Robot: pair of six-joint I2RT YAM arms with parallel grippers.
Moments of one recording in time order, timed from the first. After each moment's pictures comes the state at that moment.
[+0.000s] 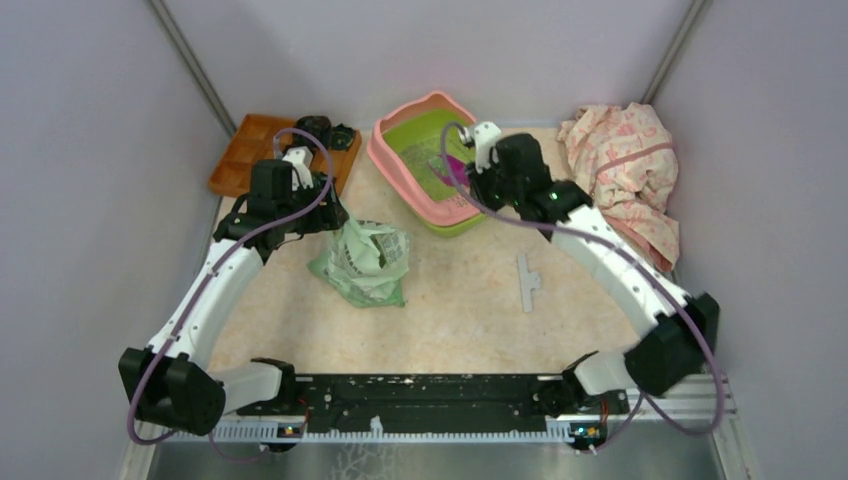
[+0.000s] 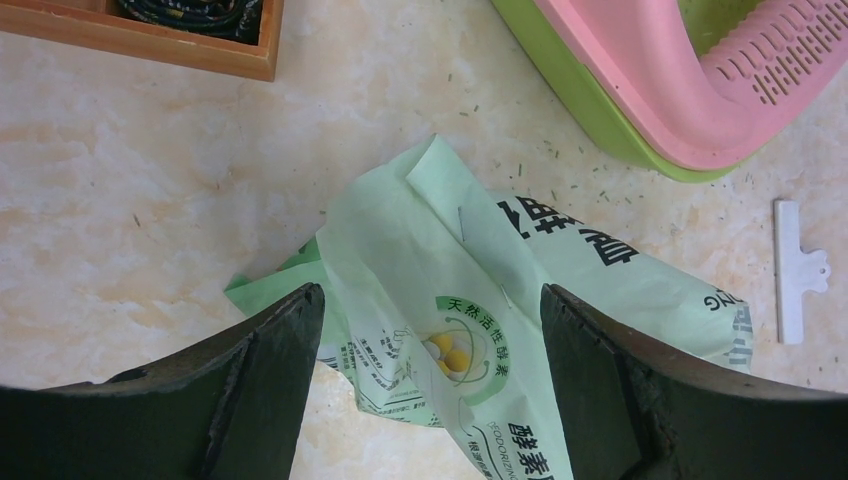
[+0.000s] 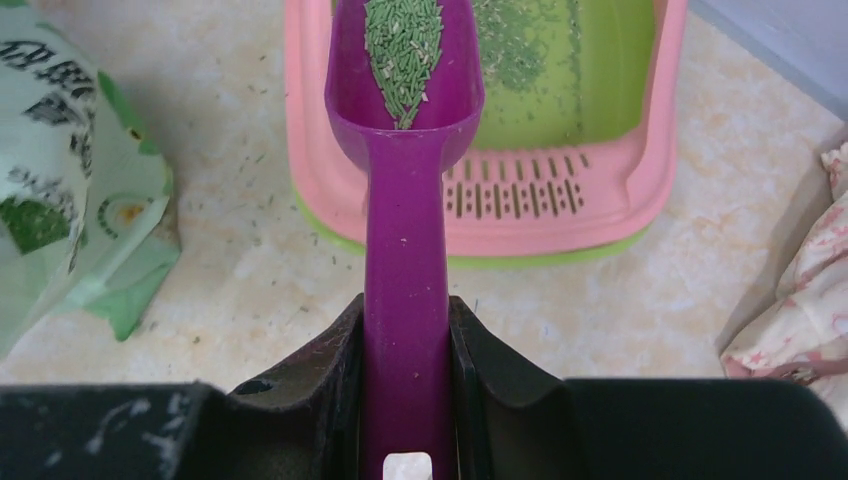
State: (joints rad) left arm -0.24 1.20 1.09 -0.55 0.07 -0.29; right arm 0.56 1.28 1.23 -0.48 0.00 -0.12
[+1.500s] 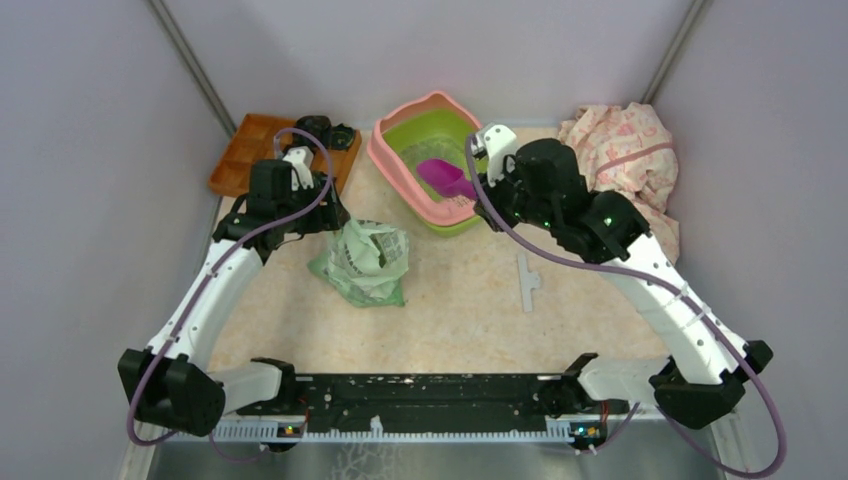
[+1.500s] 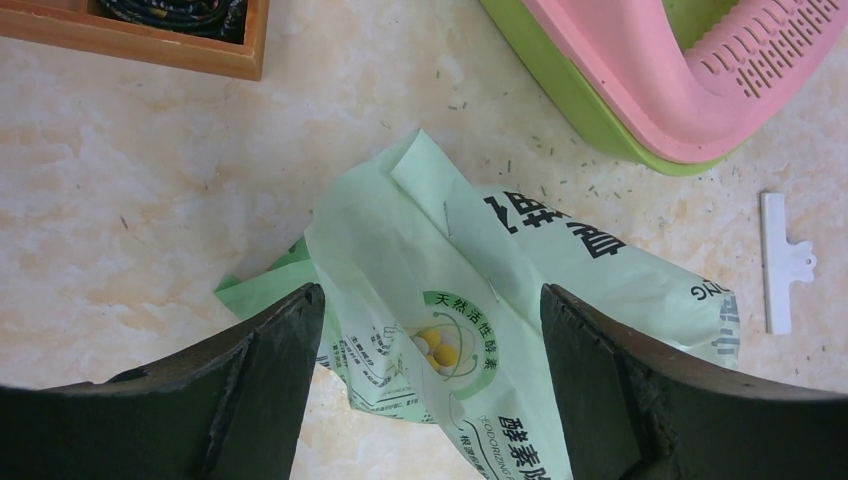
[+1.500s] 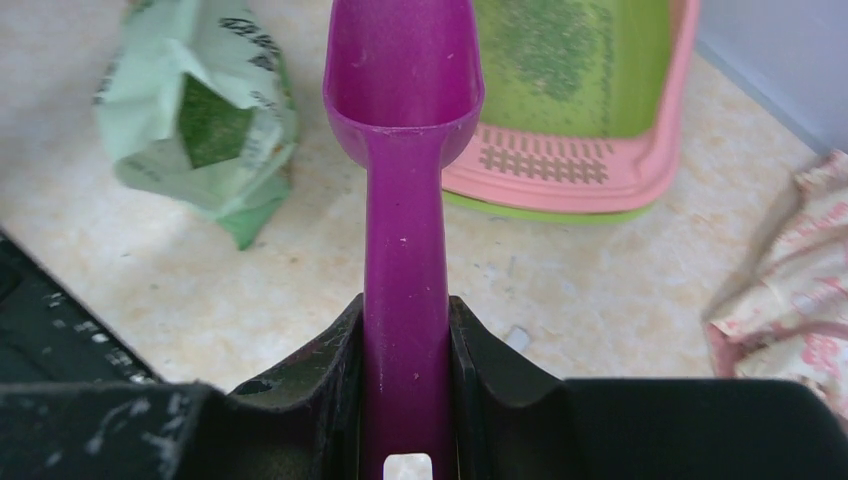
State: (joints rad) left arm -0.24 1.19 1.09 -0.55 0.10 -0.29; right arm 0.71 1.19 1.53 -0.87 0.09 -0.11
